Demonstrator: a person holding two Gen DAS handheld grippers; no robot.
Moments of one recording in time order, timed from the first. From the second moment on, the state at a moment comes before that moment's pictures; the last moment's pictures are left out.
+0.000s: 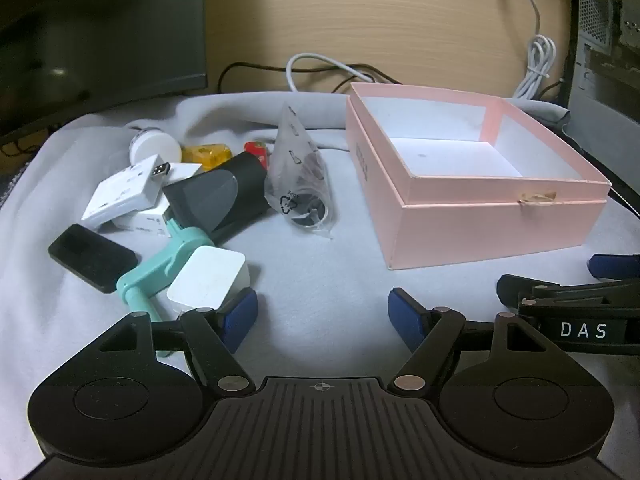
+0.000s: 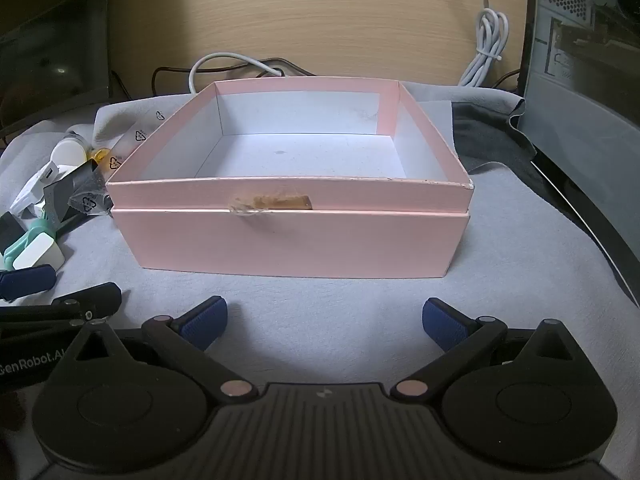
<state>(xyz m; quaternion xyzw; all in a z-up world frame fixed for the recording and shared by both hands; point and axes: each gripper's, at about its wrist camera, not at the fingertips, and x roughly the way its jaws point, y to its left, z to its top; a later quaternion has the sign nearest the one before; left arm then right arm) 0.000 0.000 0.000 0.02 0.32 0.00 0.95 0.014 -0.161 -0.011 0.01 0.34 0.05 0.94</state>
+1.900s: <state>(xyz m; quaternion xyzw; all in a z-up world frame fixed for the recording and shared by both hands) 0.000 0.000 0.000 0.01 0.32 0.00 0.95 0.014 -0.161 -0.012 0.02 0.34 0.05 0.94</state>
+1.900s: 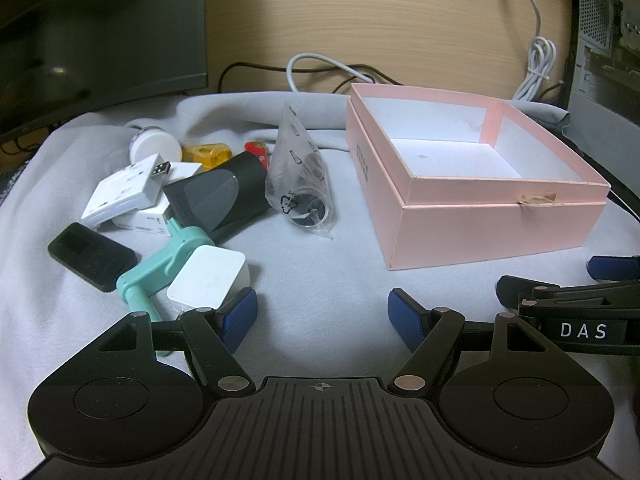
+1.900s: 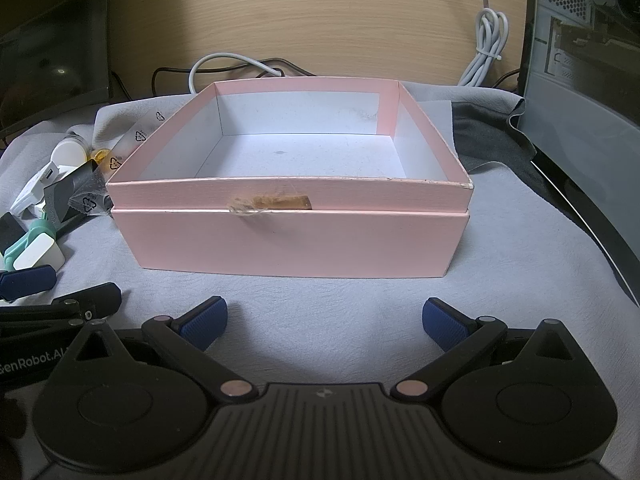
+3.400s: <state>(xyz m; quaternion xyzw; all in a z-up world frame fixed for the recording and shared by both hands) 0.000 0.001 0.000 0.01 0.32 0.00 0.95 0.017 -0.163 -0.012 0.01 0.35 0.07 0.93</state>
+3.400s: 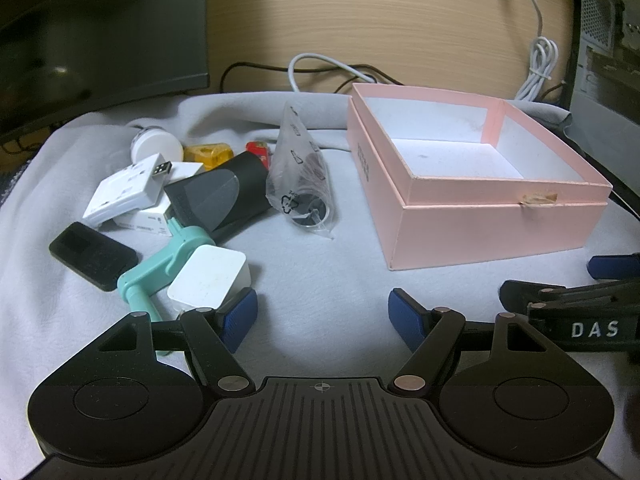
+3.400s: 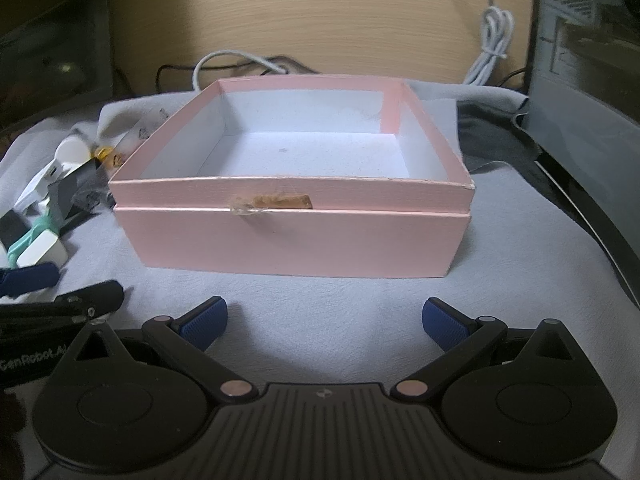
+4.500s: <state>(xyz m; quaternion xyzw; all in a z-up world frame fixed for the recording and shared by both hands) -0.024 0.177 0.069 -0.05 0.34 -0.04 0.94 0.027 0.016 0.019 0.01 0.37 0.25 0.89</state>
